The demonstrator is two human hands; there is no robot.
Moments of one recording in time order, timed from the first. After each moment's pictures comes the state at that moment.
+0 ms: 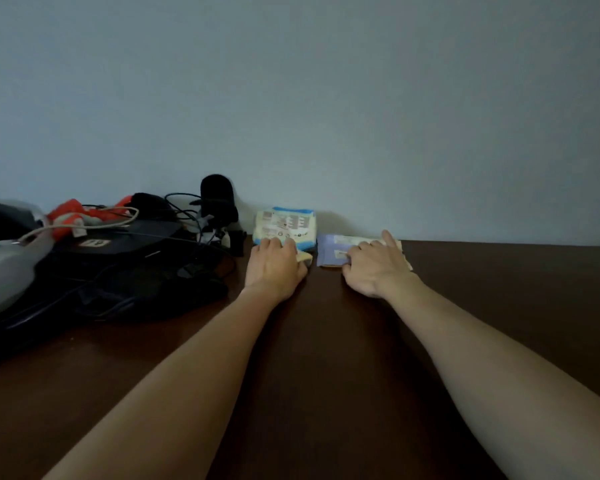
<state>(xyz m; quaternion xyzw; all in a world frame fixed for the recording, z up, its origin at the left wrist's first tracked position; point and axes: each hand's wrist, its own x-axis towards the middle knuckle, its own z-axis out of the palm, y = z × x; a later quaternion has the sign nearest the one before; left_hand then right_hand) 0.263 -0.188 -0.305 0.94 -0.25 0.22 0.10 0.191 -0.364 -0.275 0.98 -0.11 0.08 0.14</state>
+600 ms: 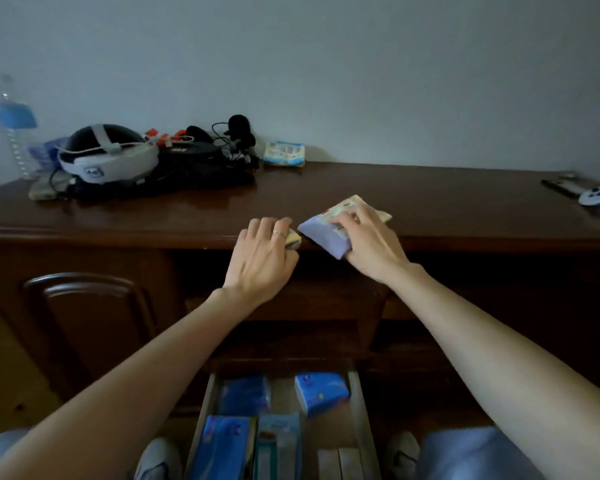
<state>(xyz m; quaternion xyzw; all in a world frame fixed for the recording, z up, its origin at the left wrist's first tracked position) -0.118 -0.018 -0.334 0.89 -0.32 0.28 0.18 -0.172 -0.237 -0.305 0.98 -0.02 0.20 -0.01</state>
